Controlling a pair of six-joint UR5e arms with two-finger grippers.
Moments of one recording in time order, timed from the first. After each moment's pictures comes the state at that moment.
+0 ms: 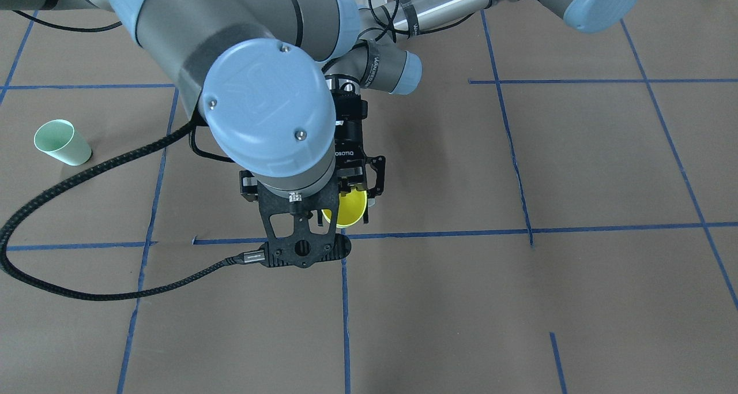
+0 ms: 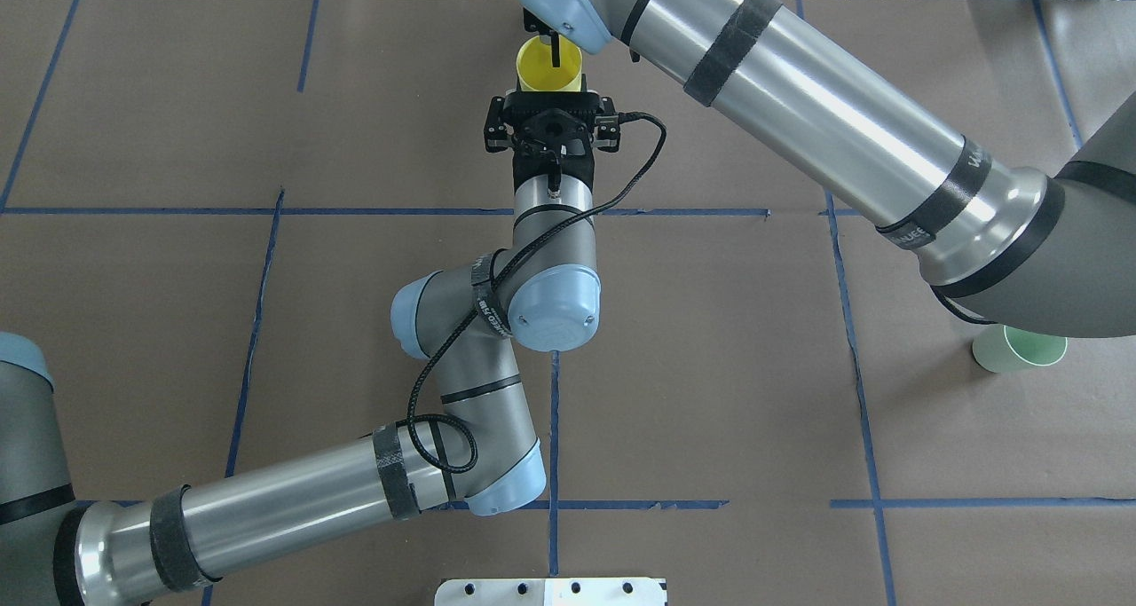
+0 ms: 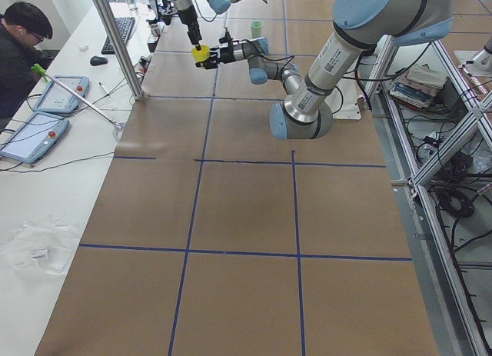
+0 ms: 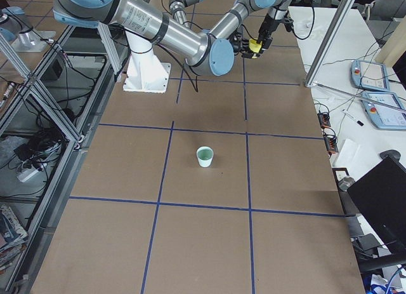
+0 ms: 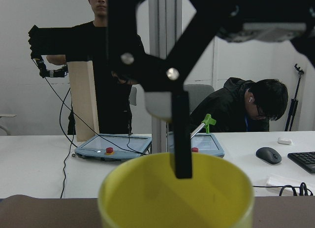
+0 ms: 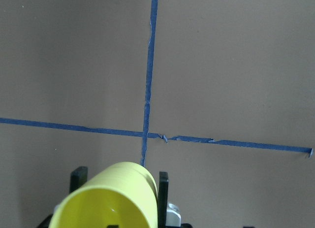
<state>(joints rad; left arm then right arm) -0.41 -2.50 -1.24 -2.21 -0.58 -1.07 0.91 -0.30 1.06 -1.99 2.30 0.62</state>
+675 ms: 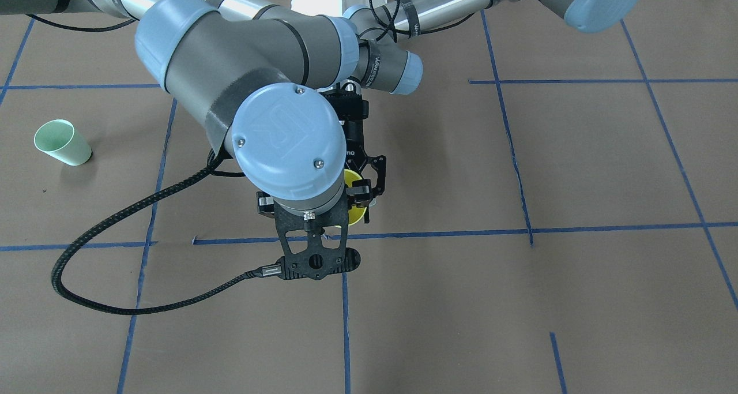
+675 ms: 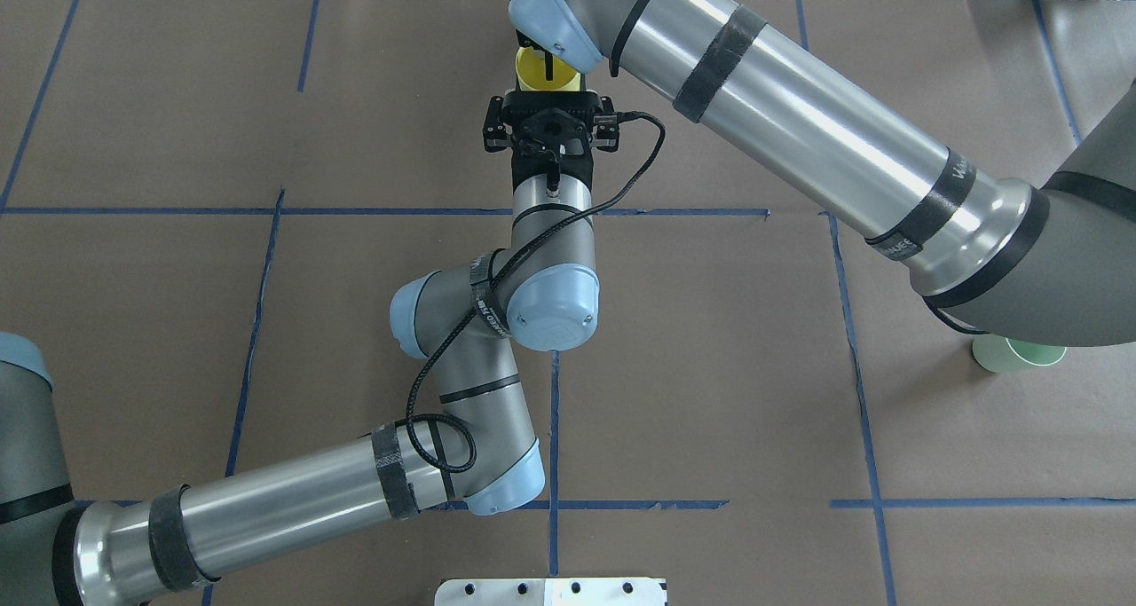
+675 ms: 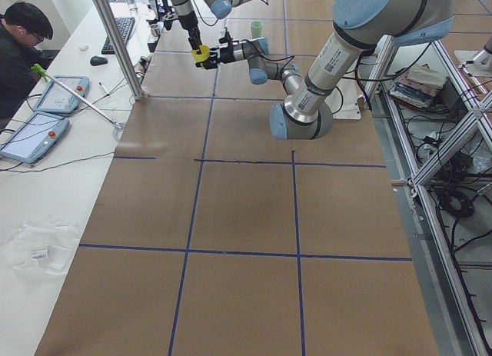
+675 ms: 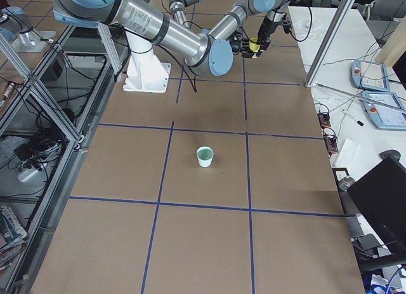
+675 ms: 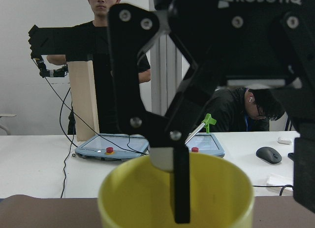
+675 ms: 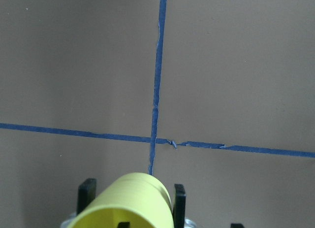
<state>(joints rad) -0.41 -2.49 -1.25 -2.21 -0.58 -1.07 0.89 -0.30 1.05 -1.95 2.30 0.66</state>
